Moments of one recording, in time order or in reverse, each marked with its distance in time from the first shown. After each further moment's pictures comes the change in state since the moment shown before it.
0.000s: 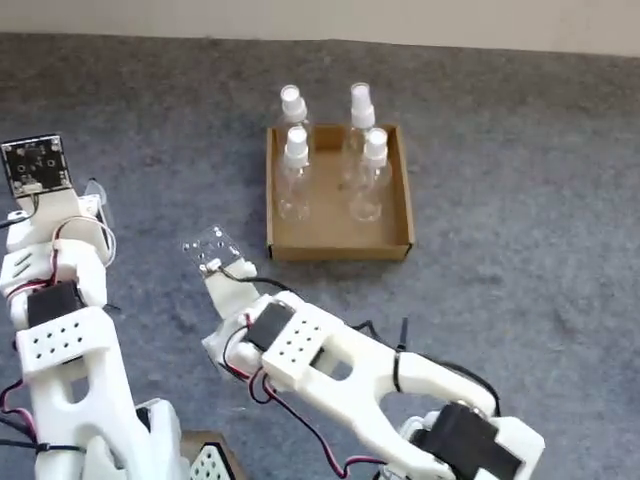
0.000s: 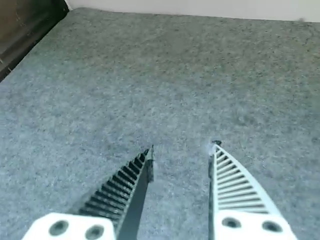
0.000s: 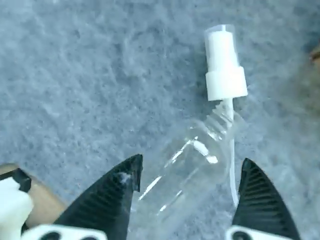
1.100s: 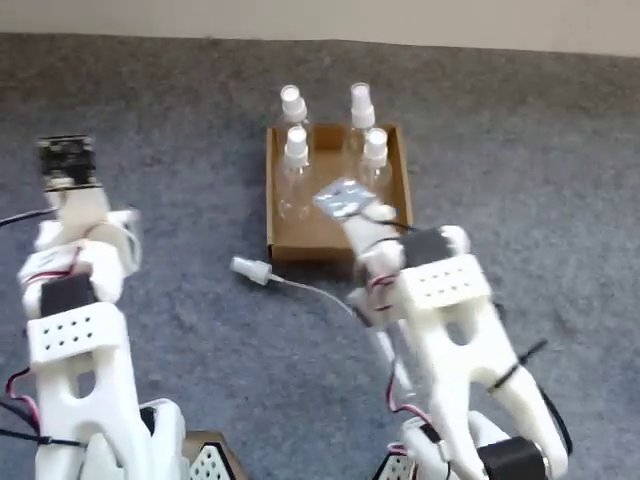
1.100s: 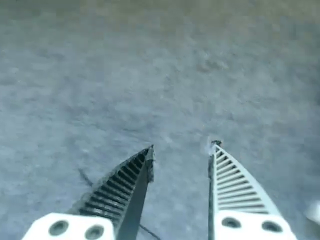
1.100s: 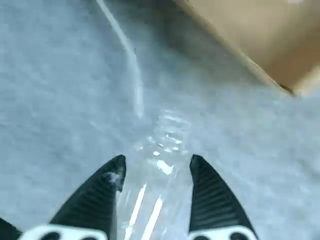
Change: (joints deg) left arm 7.4 0.5 -2.3 15.3 0.0; right arm 43.1 -16.6 -1.4 30.9 45.9
